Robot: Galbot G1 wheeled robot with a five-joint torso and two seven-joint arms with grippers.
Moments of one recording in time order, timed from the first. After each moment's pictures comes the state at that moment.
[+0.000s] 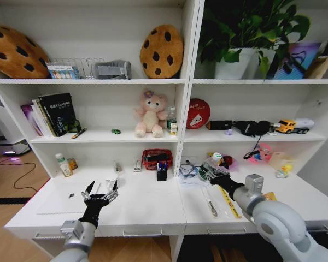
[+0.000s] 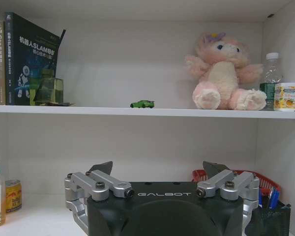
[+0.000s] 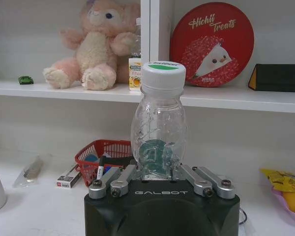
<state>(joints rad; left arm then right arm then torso) 1.71 -1.31 -0.60 -2.39 -0.28 0.19 -0.14 -1.38 0.88 0.69 2.37 0.84 -0.66 0.17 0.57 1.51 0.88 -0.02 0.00</state>
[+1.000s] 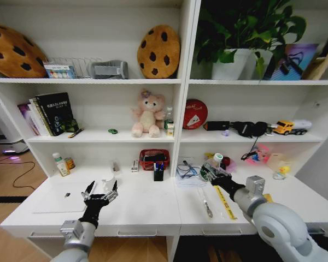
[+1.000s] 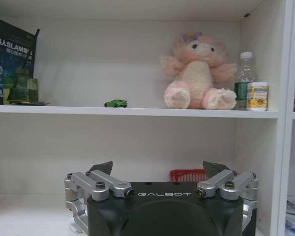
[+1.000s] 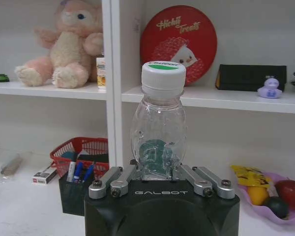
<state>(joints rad) 1.71 -1.31 -0.60 -2.39 -0.28 0.19 -0.14 -1.40 0.89 0.69 2.39 0.82 -0.66 0.20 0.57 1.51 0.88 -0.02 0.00</state>
